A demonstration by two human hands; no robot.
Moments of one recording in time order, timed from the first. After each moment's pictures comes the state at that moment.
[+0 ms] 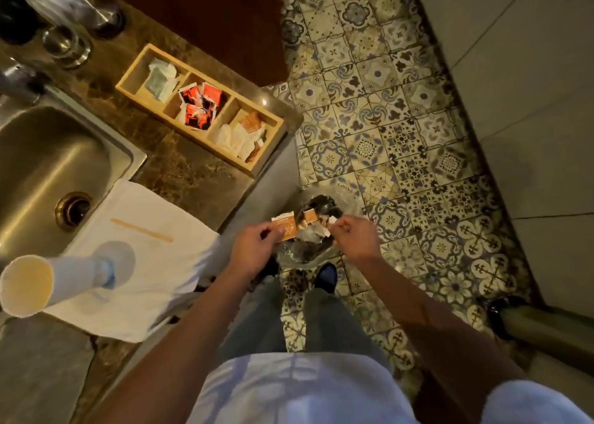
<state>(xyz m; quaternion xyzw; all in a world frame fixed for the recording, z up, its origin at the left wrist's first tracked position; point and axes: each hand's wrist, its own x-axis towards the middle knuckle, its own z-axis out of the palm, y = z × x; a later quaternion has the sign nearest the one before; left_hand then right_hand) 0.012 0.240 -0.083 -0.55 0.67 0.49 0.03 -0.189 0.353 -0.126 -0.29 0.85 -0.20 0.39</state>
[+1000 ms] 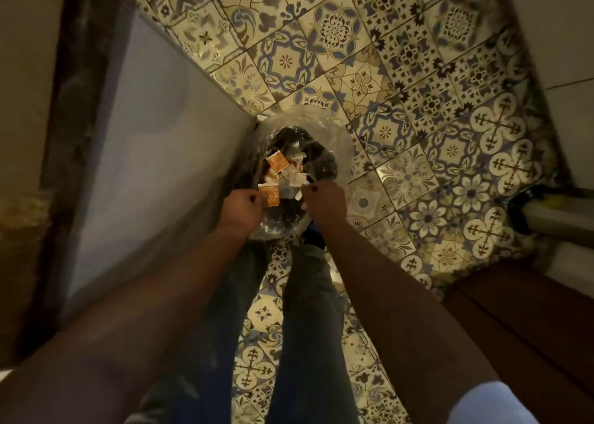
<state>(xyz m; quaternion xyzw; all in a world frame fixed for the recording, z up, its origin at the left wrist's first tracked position) -0.042 0.216 -0.423 -0.55 0.66 0.46 0.23 -0.177 0.338 -0.426 -0.06 0.87 -0.15 0.46</state>
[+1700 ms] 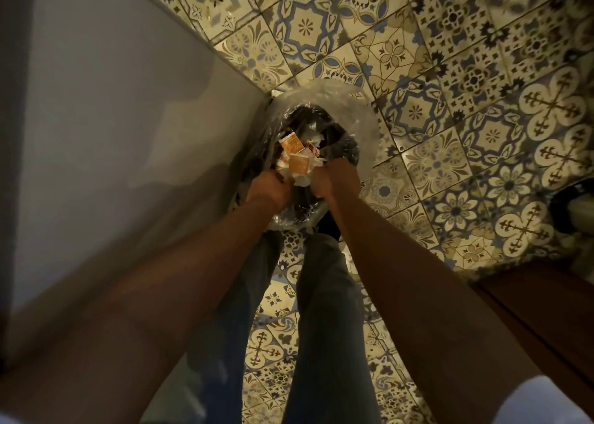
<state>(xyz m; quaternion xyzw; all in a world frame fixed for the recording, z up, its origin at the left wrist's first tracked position) -0.077 0.227 -0.476 -0.56 0.63 0.45 0.31 -0.188 0.319 -0.484 -0.02 0.87 -0.07 0.48</state>
